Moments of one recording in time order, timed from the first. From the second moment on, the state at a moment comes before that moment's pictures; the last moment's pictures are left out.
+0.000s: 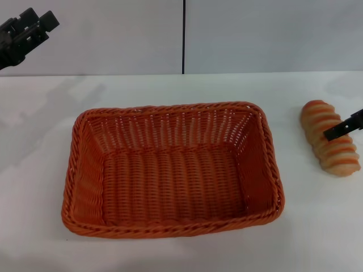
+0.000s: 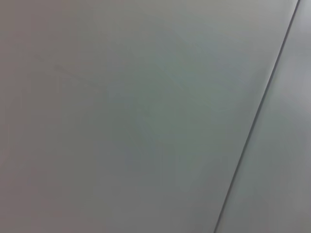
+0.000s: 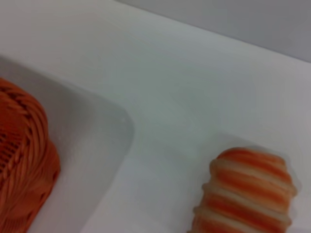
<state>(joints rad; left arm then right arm) -0.40 -2.06 0.48 0.62 1.56 1.54 -1.43 0.82 1.93 -0.71 -0.74 -2.77 -1.51 2.20</state>
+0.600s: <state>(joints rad) -0.40 -2.06 0.48 0.61 1.56 1.54 -1.42 0.85 1.94 -0.77 -0.68 -2.78 -1.44 2.23</state>
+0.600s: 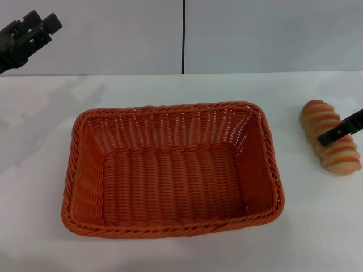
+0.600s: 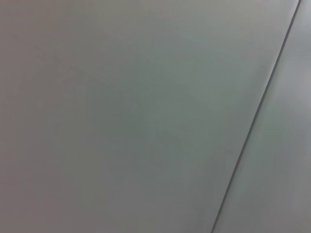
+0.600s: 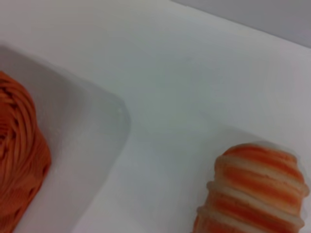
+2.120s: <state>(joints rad) -0.40 -2.05 0.48 0.59 1.56 1.57 -1.43 0.78 1.98 -0.78 -0.78 -2.78 -1.44 2.21</state>
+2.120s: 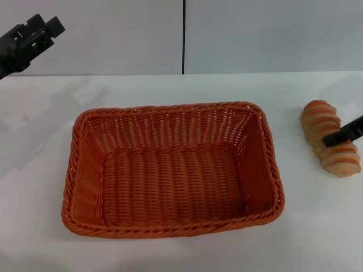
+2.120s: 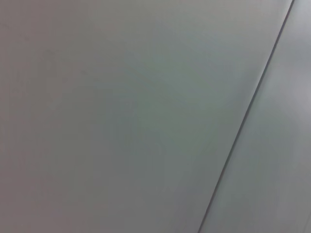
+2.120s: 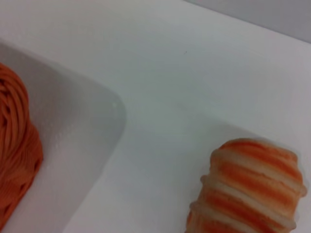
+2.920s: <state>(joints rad) -0.39 -2.05 0.48 0.59 1.56 1.58 -1.43 0.78 1.99 -0.77 -0.80 -2.77 -1.45 2.21</state>
